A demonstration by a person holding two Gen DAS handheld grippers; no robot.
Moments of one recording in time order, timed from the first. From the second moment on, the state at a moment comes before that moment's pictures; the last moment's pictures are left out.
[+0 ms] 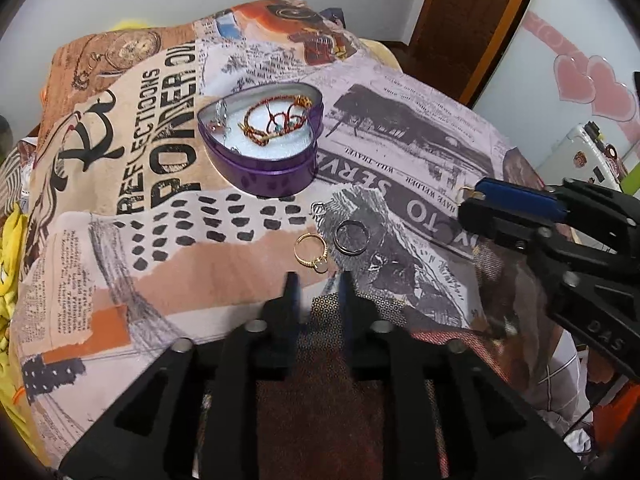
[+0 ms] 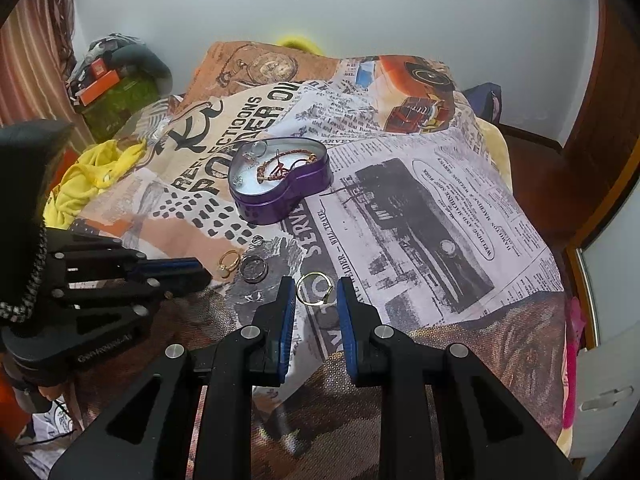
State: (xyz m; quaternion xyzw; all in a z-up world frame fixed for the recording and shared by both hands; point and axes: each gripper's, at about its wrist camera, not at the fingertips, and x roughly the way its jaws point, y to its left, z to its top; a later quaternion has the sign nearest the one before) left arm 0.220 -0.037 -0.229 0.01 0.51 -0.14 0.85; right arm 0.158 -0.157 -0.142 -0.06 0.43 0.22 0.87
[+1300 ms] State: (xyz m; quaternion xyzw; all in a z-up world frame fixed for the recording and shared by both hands) left arm 0.223 -0.002 -0.167 -0.01 0.41 -0.09 0.91; right arm 0.177 -0.141 -0.120 -0.06 0.40 0.23 0.88
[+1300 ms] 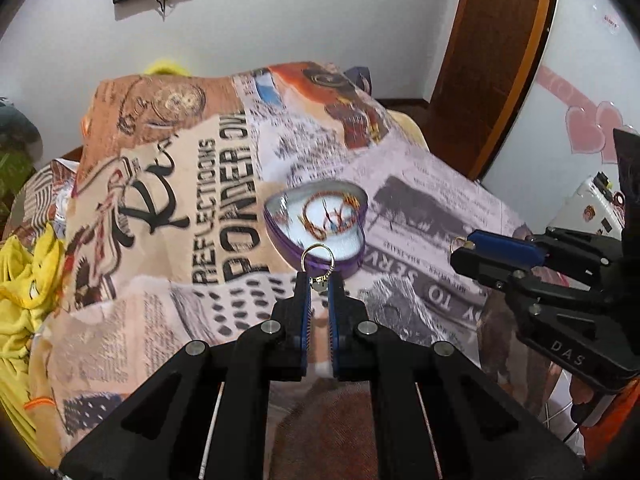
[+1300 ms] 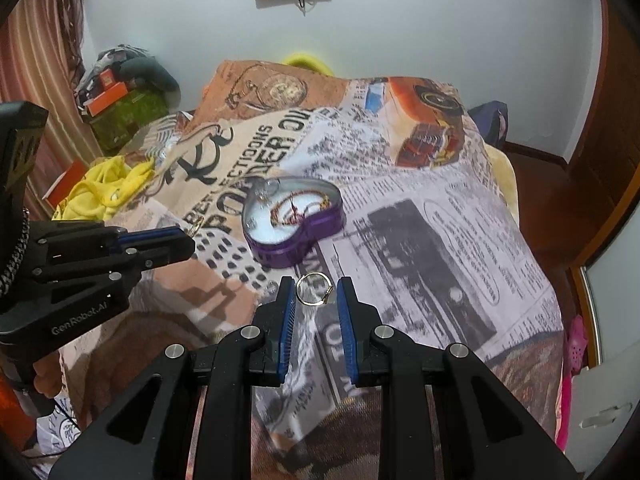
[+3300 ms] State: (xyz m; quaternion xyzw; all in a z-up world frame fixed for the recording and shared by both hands) left arm 0.307 0.017 -0.201 -0.04 0.44 -0.12 0.89; right arm 0.274 -0.094 -0.146 -0.09 0.44 0.28 0.85
